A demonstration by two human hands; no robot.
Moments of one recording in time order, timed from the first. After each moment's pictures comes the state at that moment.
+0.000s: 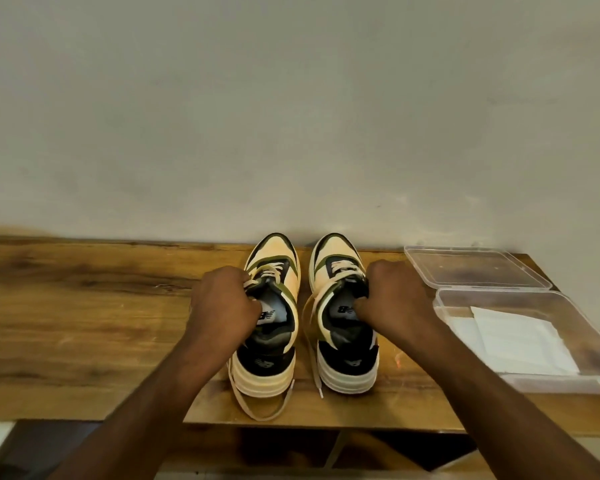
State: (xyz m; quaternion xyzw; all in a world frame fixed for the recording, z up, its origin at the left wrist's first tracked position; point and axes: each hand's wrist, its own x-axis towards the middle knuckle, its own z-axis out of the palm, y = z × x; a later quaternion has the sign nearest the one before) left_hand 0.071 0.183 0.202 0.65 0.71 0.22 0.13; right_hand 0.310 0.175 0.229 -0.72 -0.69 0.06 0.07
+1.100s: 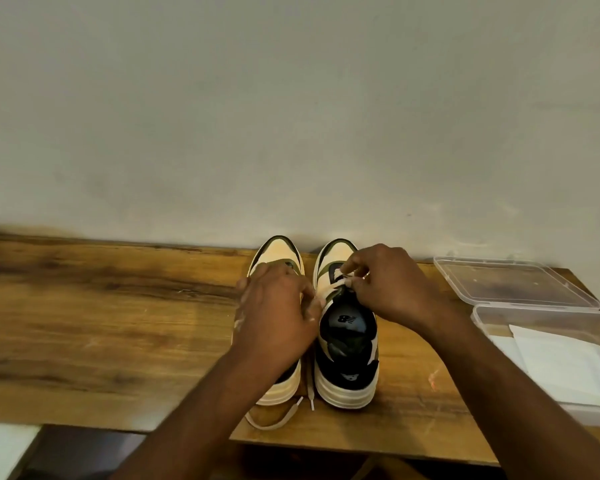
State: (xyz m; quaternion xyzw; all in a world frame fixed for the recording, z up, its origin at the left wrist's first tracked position) left_hand 0.093 0.173 0.211 0.72 0.65 0.24 0.05; right_hand 0.275 0.211 0.244 -0.63 -0.74 0.15 0.17
